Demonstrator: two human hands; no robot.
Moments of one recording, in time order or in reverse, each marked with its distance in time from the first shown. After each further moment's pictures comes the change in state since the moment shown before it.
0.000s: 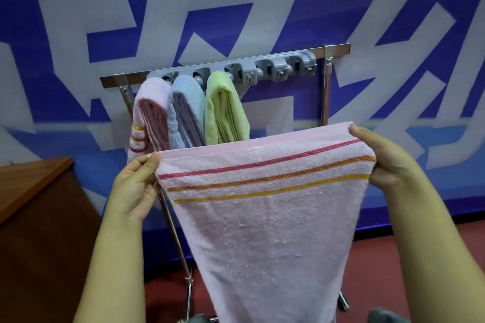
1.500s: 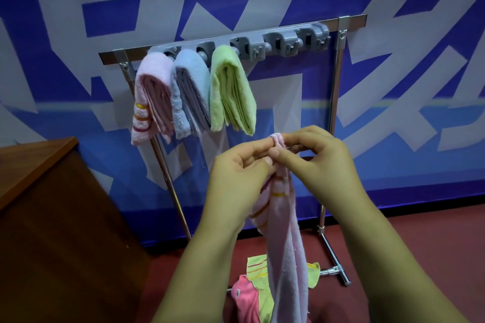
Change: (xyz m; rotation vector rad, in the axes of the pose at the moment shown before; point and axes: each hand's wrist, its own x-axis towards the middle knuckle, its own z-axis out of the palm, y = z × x) left_hand -0.114 -0.015 0.124 0.367 -0.281 0.037; right_hand -0.054 0.060 0.100 -0.820 0.035 -0.584
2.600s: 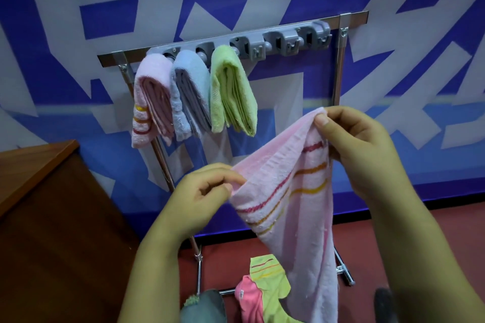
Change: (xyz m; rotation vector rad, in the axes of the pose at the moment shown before) left_hand 0.013 -0.029 -0.080 0.496 -0.279 0.256; right_hand 0.016 0.007 -0.030 0.387 0.043 0.129
